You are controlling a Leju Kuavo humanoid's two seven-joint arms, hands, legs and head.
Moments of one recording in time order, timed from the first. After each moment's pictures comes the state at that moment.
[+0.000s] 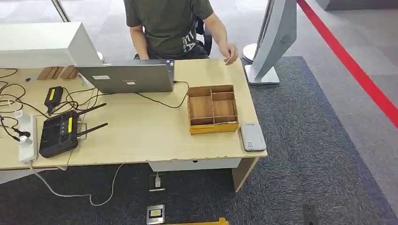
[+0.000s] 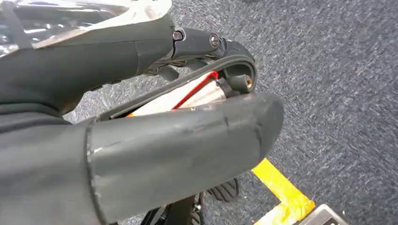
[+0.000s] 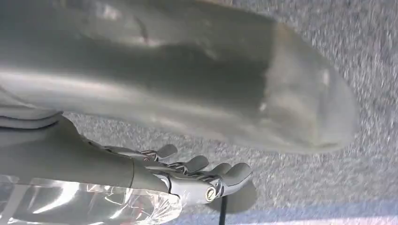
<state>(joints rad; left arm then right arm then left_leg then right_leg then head) -0.10 0.14 -0.82 -0.20 1.52 0.39 -0.29 -0.16 -0.09 -0.90 -0.21 0.70 -0.53 -0.20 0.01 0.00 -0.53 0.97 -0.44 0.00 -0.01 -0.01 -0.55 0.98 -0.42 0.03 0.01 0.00</state>
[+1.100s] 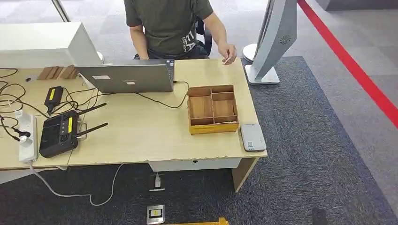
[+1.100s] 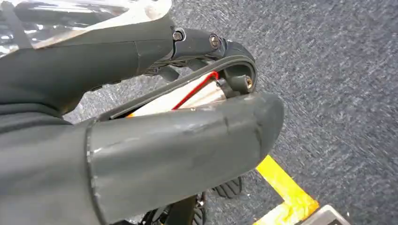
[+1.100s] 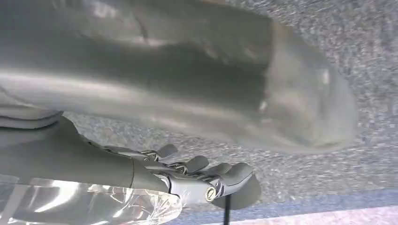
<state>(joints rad) -0.10 0.13 -0.80 -0.20 1.52 0.41 -0.25 -0.17 -0.12 -0.96 -0.17 0.71 -0.53 -0.25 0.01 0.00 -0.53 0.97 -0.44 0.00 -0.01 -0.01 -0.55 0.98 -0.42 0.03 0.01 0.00</state>
